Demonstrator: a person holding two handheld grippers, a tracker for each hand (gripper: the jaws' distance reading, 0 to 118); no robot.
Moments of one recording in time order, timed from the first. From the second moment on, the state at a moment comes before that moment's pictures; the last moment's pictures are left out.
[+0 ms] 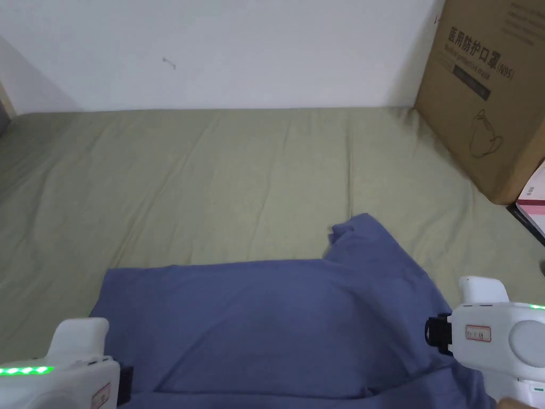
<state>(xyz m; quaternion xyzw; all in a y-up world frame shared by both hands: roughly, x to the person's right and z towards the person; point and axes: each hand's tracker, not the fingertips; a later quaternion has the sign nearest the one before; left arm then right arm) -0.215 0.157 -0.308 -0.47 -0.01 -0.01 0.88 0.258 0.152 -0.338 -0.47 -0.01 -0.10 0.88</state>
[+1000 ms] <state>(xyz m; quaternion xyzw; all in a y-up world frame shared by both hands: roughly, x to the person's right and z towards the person) -0.223 0.118 -0.384 -0.54 0.00 0.01 0.84 0.293 0.093 -0.548 -0.51 -0.02 -0.03 0.86</state>
